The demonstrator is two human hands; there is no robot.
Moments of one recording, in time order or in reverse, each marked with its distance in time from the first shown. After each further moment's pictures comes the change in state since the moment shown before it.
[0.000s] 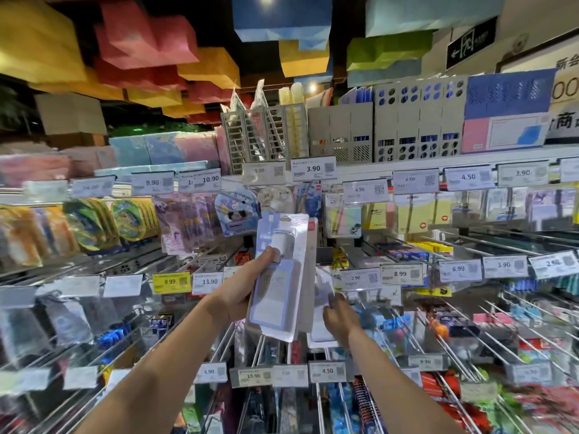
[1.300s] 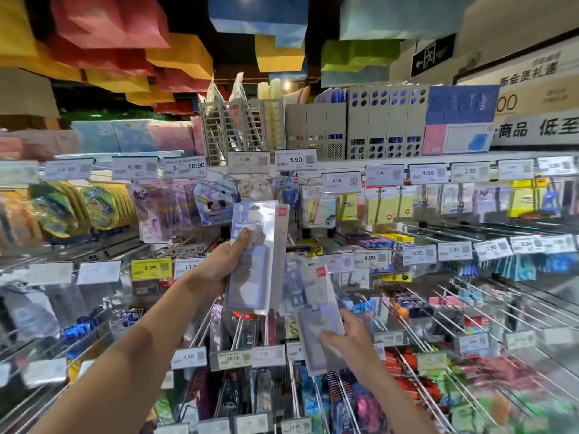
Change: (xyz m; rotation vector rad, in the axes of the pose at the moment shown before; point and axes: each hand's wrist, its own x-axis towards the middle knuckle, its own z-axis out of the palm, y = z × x) left_hand -0.004 0.007 -0.012 0.161 0.117 0.137; right_hand -0.100 0.069 -0.022 0.605 -0.044 -0.159
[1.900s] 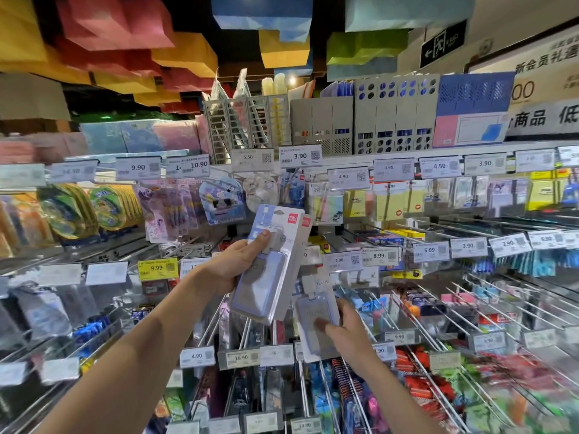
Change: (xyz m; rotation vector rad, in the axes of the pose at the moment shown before) left_hand 0.010 0.003 0.009 0.151 -0.095 -0.076; right_hand 0.030 0.006 0.020 -0.043 0.018 0.025
